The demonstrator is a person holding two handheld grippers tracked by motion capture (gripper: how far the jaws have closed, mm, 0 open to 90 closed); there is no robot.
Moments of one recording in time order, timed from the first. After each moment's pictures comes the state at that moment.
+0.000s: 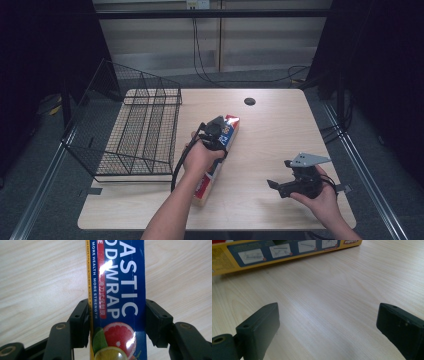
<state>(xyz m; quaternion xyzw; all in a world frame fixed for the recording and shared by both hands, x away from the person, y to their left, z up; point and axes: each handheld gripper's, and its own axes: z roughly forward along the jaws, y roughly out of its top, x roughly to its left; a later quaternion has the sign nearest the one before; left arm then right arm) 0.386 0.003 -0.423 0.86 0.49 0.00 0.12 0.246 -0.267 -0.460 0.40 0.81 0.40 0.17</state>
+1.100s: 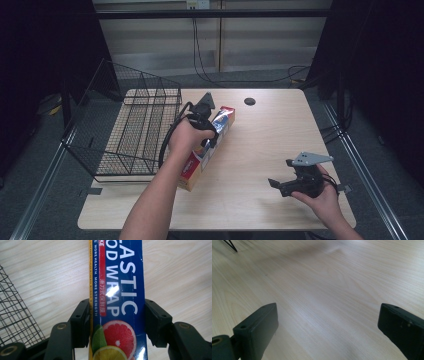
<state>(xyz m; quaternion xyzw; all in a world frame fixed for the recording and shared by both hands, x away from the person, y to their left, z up) 0.403 0.033 -0.354 0.86 0.50 -0.03 0.13 0.248 -0.271 -0.460 0.41 0.80 0.40 0.17</state>
